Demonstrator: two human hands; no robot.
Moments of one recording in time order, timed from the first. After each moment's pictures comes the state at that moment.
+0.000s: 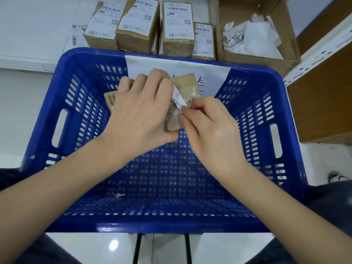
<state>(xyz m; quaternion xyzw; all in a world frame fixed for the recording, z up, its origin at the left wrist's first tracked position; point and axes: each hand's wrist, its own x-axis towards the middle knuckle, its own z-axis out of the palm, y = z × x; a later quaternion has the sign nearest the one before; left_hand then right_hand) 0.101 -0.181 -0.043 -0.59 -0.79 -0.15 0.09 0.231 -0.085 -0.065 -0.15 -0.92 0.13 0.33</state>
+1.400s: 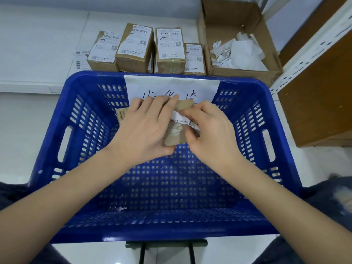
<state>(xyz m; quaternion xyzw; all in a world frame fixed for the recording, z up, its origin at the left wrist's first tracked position) 0.099 -0.178 -0.057 -0.63 -0.77 -0.07 0.11 0.232 -0.072 -0.055 -0.22 -0.92 0.17 0.26</state>
